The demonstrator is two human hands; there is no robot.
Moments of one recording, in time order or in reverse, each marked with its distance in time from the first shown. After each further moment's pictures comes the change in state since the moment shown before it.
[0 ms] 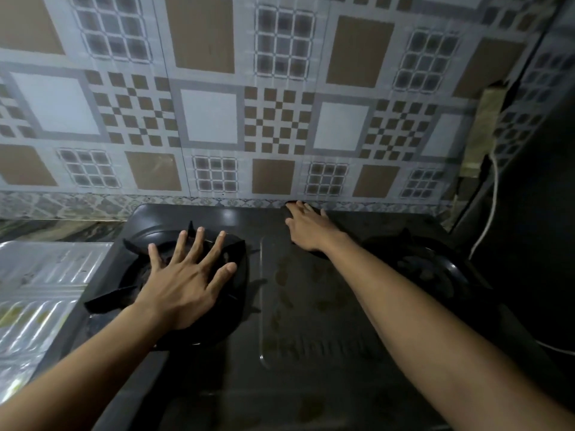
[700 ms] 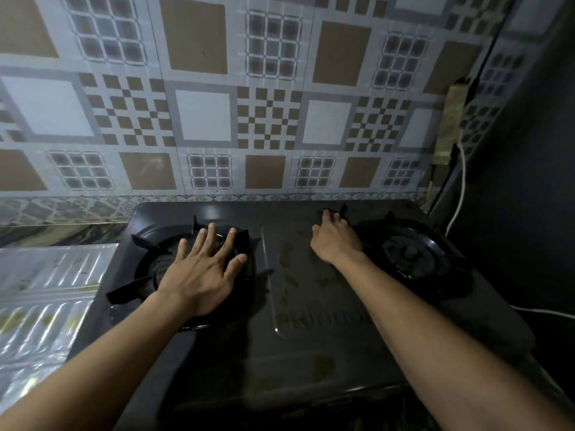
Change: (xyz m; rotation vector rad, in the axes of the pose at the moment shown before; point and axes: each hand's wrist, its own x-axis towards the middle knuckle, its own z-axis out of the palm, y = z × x) left_hand -0.012 0.005 -0.009 -0.095 -0.044 0.118; right_hand -0.077 0.011 0.016 0.065 0.157 0.390
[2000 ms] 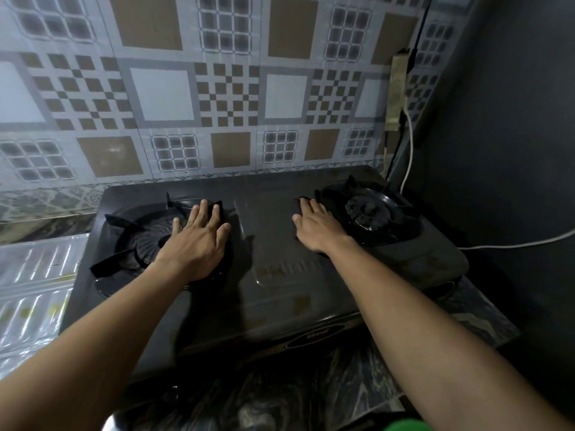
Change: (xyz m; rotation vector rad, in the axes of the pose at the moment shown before) left_hand -0.001 0.014 0.011 -0.055 0.020 0.095; right_hand -0.076 0.024 0.003 0.024 -0.074 -0.045
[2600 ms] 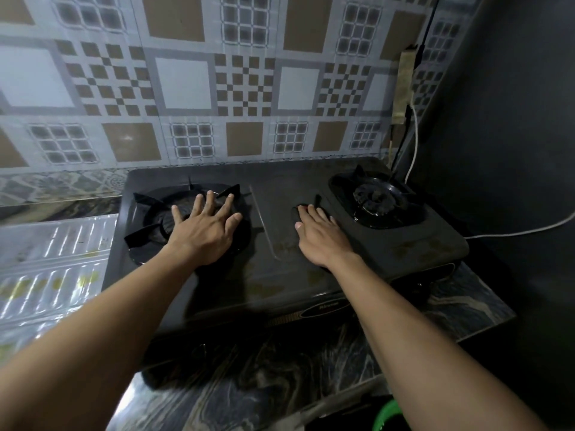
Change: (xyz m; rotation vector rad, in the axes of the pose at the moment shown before) left_hand -0.030 -0.014 -0.004 0.123 -0.017 -0.029; right_hand -0.075 -0.030 0.027 -0.031 0.088 -0.086
